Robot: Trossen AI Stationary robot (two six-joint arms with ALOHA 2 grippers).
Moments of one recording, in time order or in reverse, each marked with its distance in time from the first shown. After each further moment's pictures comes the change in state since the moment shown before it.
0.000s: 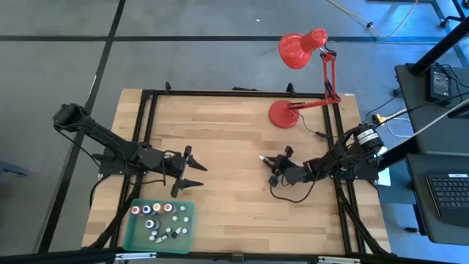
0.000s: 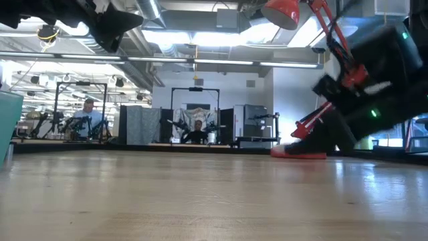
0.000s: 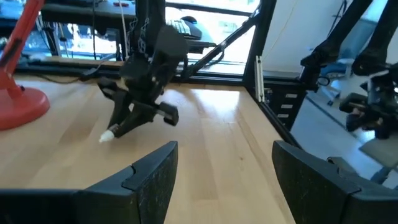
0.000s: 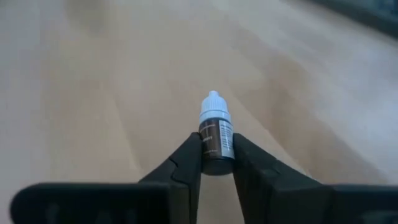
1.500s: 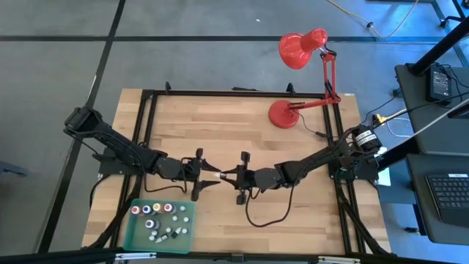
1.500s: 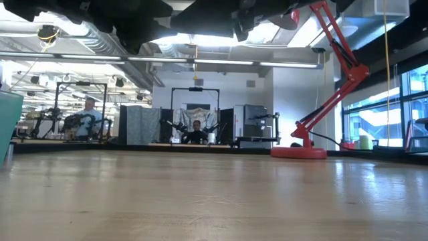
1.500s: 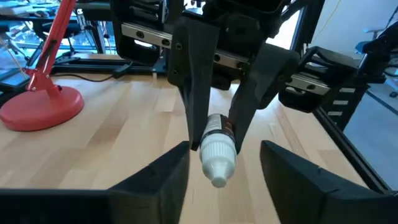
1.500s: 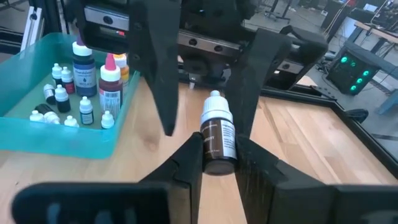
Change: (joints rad) left arm -0.006 0.321 0.164 0.082 -0.172 0.027; right arm 0.013 0.016 0.771 -0.419 -0.288 -0.478
